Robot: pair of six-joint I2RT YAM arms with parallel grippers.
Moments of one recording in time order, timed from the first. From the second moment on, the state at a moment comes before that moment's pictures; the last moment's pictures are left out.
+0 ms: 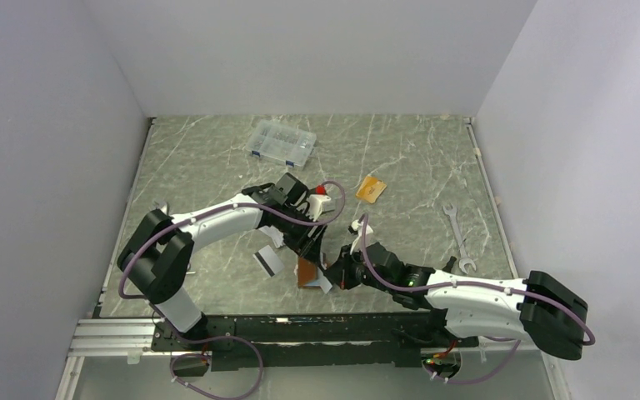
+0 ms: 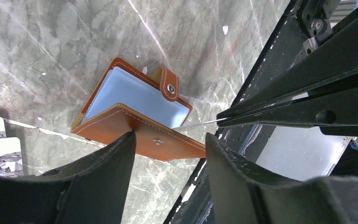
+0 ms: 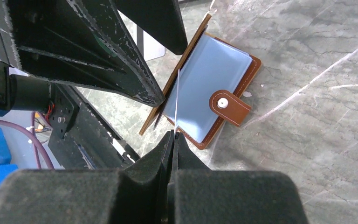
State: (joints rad) left arm -0.73 1.64 1.08 -0.54 0.60 -0.06; right arm 1.08 1.04 0.32 0.24 0.09 0.74
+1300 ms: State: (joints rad) left arm -0.63 1.58 1.03 -0.68 0.57 0.13; right arm 1.12 1.18 0.44 0.26 0.07 0.68
